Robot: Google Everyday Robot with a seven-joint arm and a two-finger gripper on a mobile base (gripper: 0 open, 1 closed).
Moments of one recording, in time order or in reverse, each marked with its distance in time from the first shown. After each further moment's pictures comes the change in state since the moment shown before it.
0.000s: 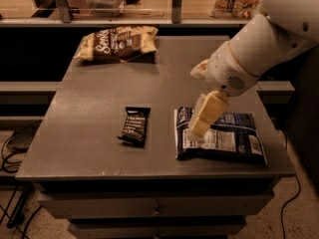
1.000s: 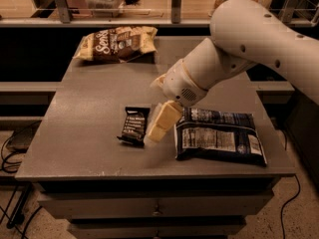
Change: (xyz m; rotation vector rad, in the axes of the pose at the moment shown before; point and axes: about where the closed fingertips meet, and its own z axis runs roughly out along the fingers) arm -0.063 0.008 0.084 -0.141 -0.166 -0.028
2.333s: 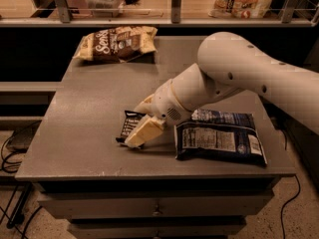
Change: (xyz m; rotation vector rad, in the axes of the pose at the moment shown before) arm -0.001 0.014 0.047 -0.001 -0.082 0.067
